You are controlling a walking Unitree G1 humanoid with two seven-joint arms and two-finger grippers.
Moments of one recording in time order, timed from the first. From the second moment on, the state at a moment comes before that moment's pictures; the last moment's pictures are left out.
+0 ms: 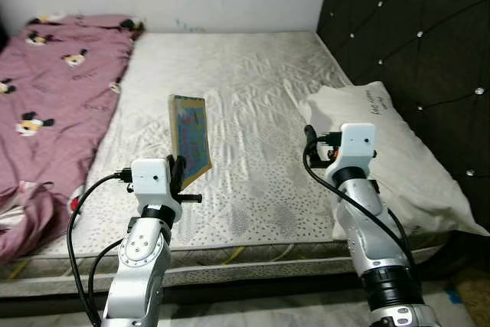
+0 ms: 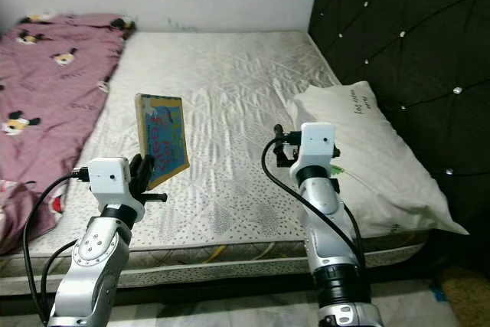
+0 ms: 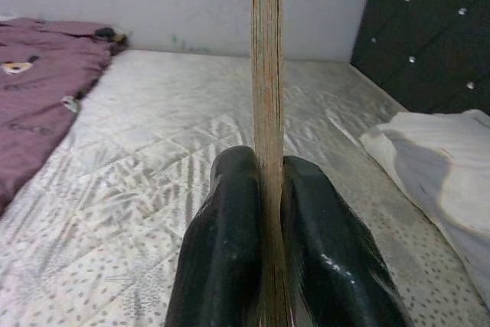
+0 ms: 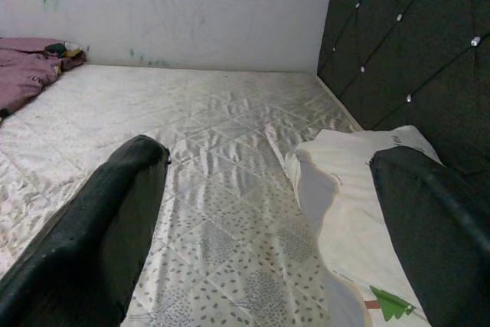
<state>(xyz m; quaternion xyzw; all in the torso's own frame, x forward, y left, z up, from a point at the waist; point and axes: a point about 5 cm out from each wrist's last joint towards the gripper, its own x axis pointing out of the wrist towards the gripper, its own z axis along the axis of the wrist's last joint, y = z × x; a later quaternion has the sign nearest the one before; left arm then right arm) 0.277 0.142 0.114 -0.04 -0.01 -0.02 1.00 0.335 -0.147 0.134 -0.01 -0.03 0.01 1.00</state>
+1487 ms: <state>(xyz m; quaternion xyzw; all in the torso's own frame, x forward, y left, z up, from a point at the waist) 0.286 0.137 0.122 -0.06 -0.02 -0.03 1.00 0.338 -0.150 0.138 -0.03 -0.04 0.00 1.00</state>
